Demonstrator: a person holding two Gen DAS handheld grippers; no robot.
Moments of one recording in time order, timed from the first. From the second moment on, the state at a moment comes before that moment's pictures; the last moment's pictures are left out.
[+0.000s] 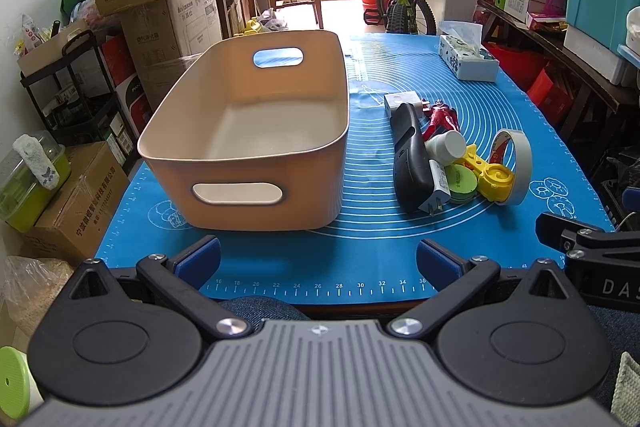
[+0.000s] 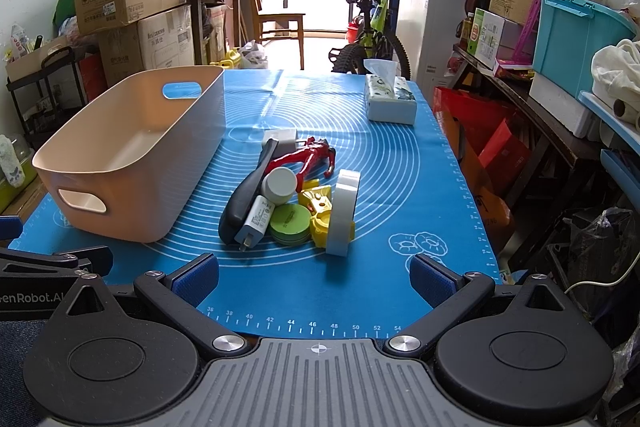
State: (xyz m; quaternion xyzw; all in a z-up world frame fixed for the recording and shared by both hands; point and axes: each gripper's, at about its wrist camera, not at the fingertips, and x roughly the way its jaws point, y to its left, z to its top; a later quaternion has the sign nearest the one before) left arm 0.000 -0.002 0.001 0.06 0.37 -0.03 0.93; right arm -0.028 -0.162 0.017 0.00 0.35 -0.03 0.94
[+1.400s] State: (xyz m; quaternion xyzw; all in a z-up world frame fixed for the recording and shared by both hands) left arm 0.001 0.003 0.003 0.05 0.37 -0.03 0.93; right arm -0.027 -0.159 0.013 0.00 0.35 -0.03 0.94
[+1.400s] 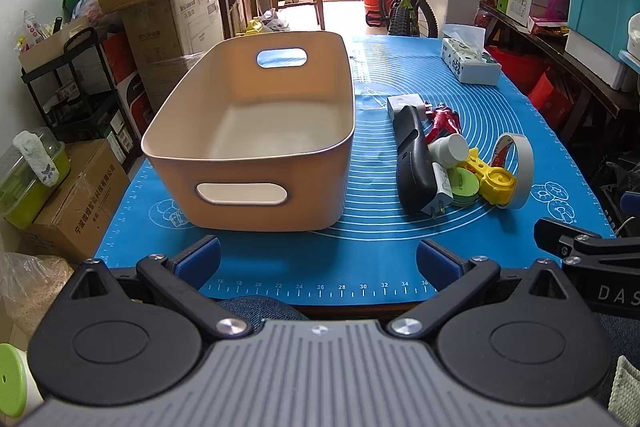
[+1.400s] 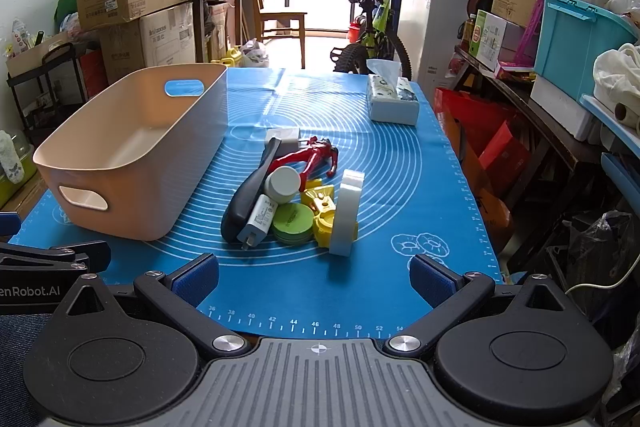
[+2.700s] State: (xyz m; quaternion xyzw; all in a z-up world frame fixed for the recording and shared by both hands) left arm 0.121 0.138 0.032 -0.02 0.37 0.12 0.92; right arm 0.060 -0.208 0.025 0.02 0.34 -0.13 0.93
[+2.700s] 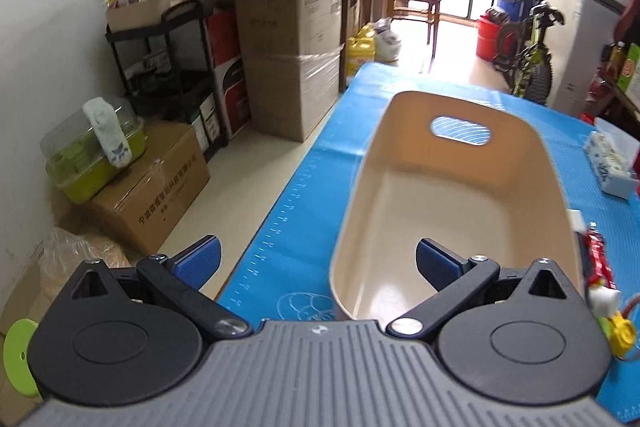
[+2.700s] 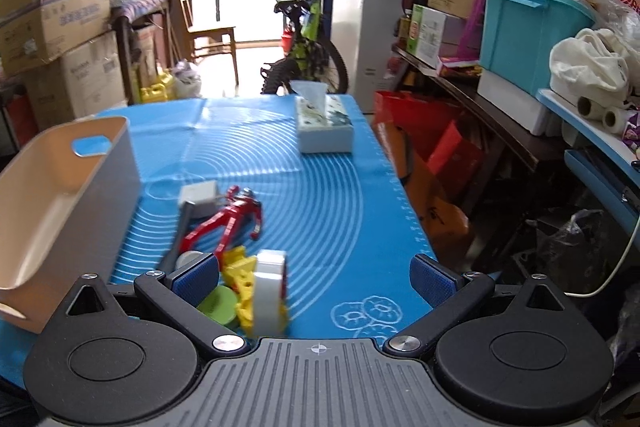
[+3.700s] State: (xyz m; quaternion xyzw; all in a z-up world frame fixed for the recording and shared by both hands) left arm 0.177 0.157 -0.026 -0.05 0.49 0.05 0.87; right arm 0.128 -0.204 -0.028 0.01 0.43 -0.11 0.90
